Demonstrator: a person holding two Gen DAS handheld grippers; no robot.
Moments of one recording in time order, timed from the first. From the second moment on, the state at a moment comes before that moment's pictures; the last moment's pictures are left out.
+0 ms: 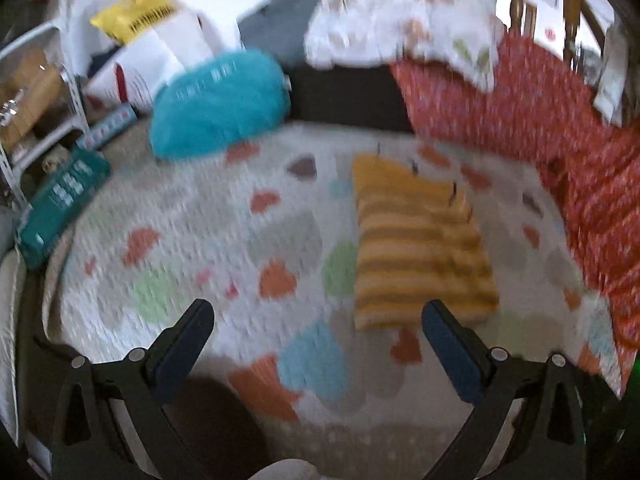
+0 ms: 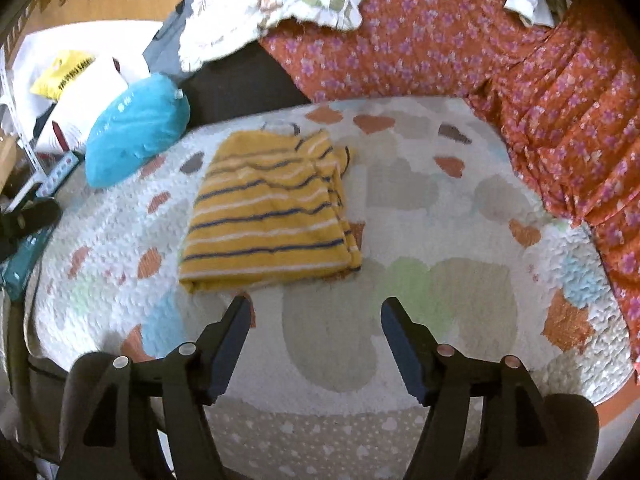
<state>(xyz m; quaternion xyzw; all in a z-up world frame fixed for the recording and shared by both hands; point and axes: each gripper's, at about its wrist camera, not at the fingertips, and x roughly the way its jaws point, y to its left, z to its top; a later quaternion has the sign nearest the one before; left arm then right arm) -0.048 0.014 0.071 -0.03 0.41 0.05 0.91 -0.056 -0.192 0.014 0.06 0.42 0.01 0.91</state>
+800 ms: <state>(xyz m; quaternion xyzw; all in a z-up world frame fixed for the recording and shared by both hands) -0.040 -0.009 0.012 0.01 0.50 0.02 0.87 -0.029 -0.180 -0.039 0.05 0.49 0.01 0.87</state>
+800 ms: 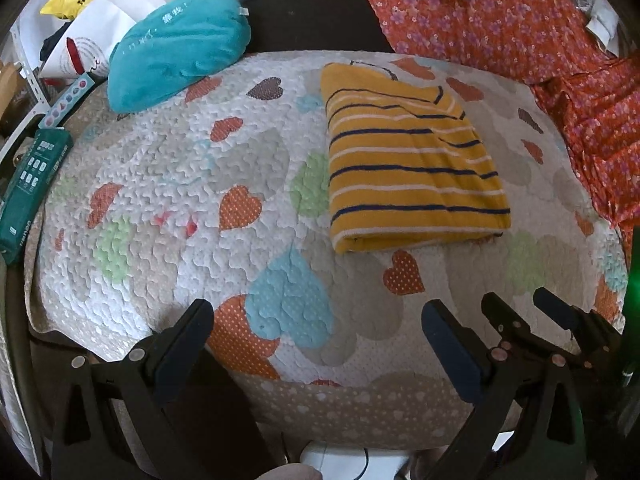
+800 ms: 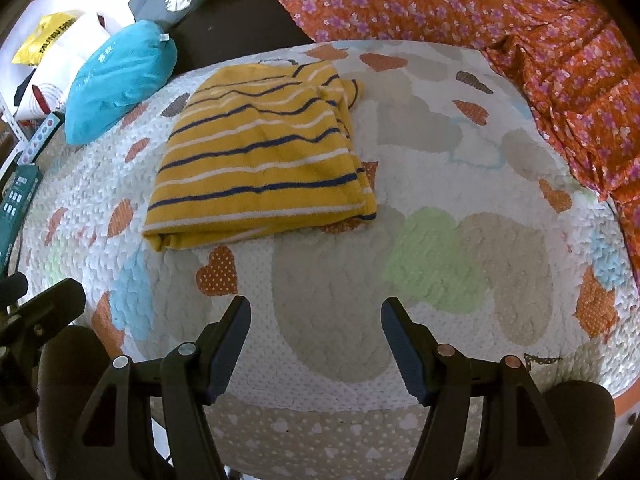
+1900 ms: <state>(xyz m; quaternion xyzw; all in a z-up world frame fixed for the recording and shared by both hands) -0.031 0.000 -0.023 -0.02 0.55 0.01 0.83 -0.026 -0.173 -0.051 0.01 0.50 0.01 0.87</state>
